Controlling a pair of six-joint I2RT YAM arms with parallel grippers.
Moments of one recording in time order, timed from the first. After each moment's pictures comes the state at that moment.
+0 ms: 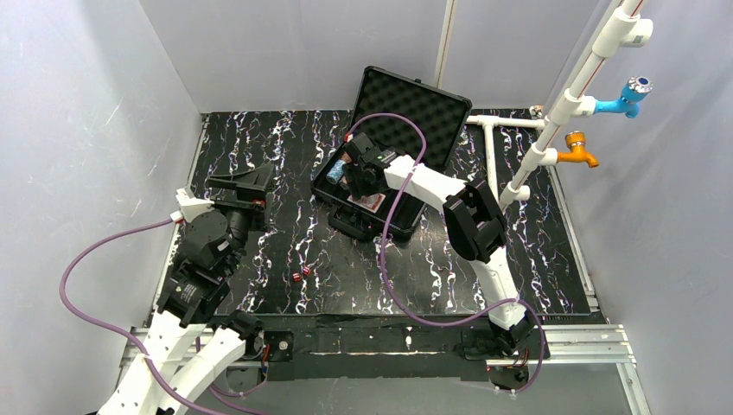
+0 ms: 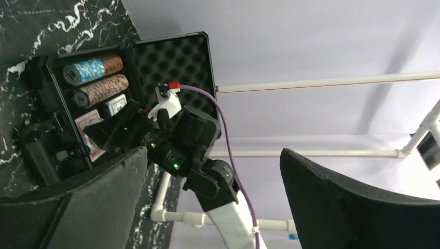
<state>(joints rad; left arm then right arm) -0.49 0.55 0.86 -0.43 -0.43 -1.43 0.76 2.21 1.85 -0.66 0.18 0.29</state>
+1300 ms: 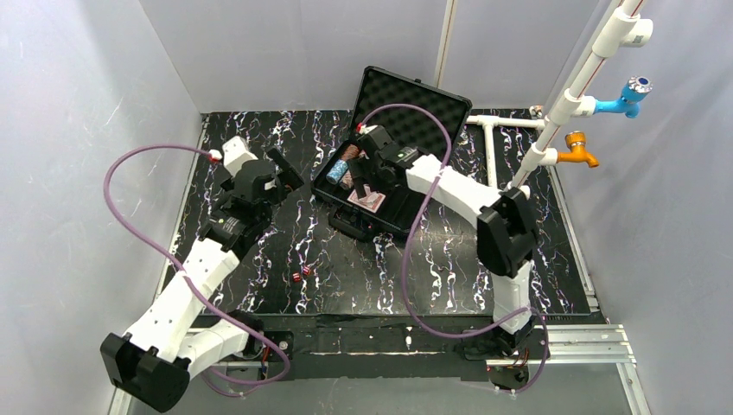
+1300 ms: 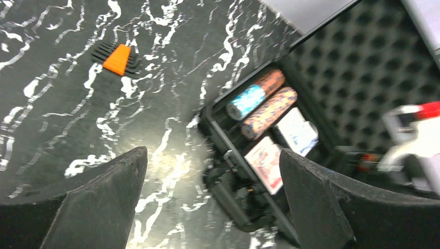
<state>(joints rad) -0.43 0.98 0.99 -0.47 -0.52 -0.78 0.75 2.01 1.72 -0.66 0.18 0.28</state>
